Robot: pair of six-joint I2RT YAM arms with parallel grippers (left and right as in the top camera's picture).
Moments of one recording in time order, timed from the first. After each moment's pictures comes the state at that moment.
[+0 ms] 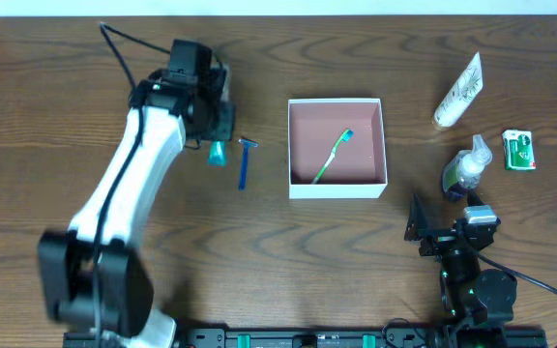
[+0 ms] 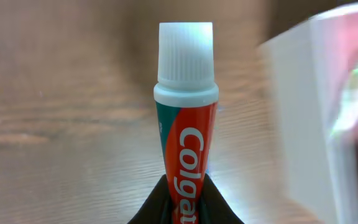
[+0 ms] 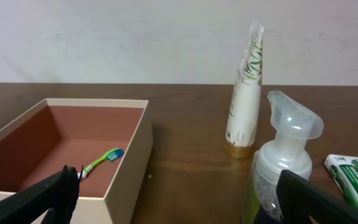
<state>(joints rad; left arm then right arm) -0.23 1.69 1.45 -0.89 0.12 -0.07 0.05 0.01 0.01 -0.07 -0.05 0.07</state>
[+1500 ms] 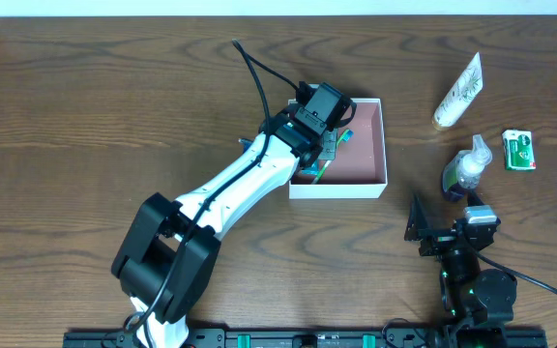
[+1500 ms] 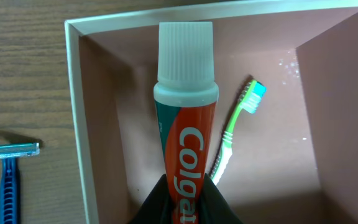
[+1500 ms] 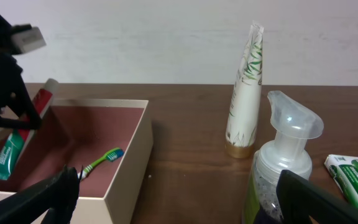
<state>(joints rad) -0.68 1.92 1.46 -0.60 -0.17 -0.52 0.05 0.01 0.01 -0.07 -0.05 0.07</state>
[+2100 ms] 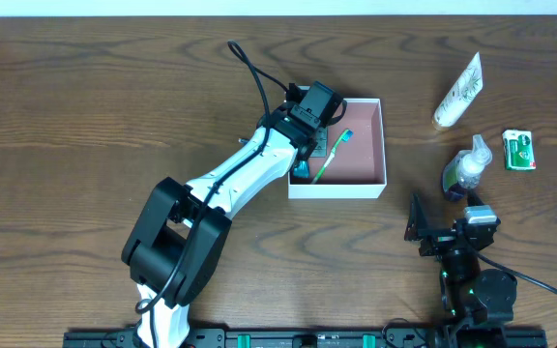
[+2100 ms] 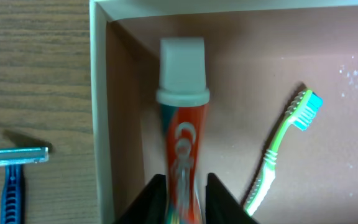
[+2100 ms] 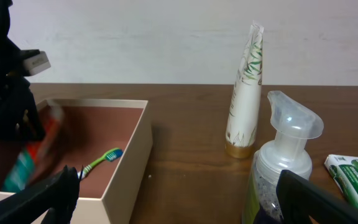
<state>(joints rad) -0.64 1.99 1.46 -0.58 -0.19 -0.54 0.05 0.01 0.01 -0.07 -0.05 0.07</state>
